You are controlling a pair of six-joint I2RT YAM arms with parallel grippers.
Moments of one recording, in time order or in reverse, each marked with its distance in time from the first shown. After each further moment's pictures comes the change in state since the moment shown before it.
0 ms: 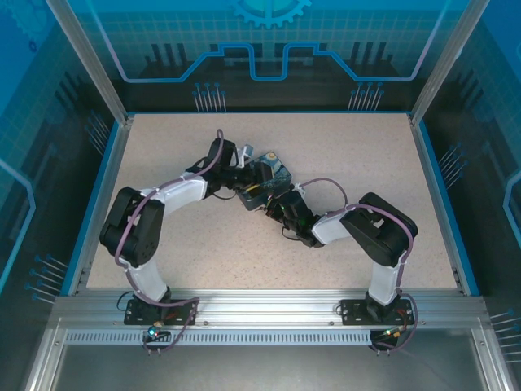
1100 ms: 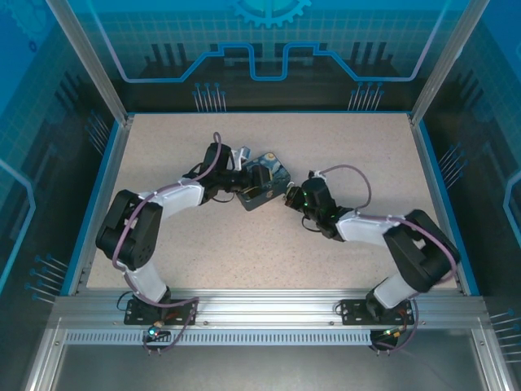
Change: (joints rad) left arm 0.018 -0.047 -0.084 0.097 0.013 0.003; right arm -0.145 -0.348 -0.043 -0.292 -0.064 -0.203
